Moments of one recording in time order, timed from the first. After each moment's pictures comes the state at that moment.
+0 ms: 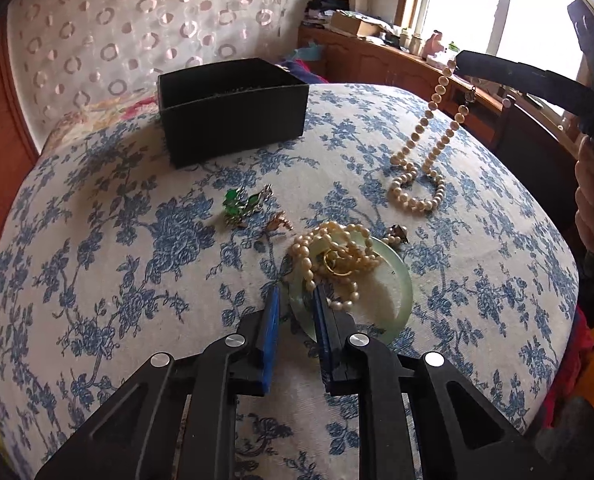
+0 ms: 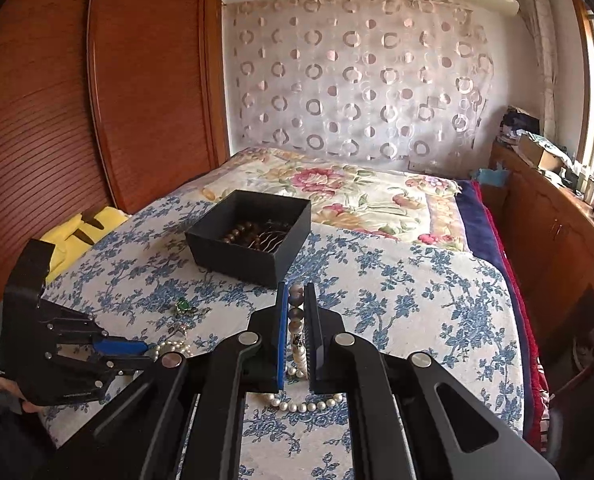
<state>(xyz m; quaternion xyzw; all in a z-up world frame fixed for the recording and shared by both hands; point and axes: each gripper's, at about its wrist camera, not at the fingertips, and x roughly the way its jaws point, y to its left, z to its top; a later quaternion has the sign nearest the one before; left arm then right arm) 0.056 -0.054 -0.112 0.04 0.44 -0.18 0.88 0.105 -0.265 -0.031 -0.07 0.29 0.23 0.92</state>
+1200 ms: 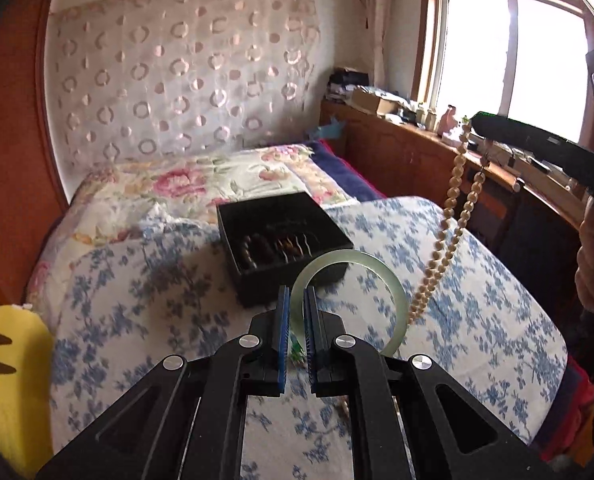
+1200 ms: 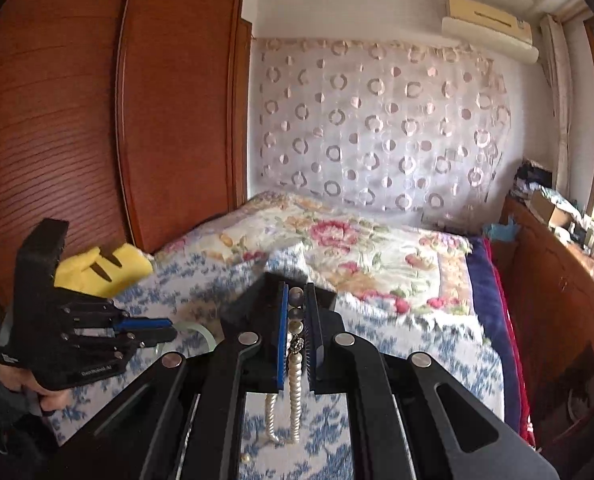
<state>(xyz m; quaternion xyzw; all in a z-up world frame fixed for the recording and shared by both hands) 0.083 -0.022 -0.016 0.01 0.31 -0.15 0.94 0.110 -0.226 0.058 -0.09 0.21 0.27 0.94</state>
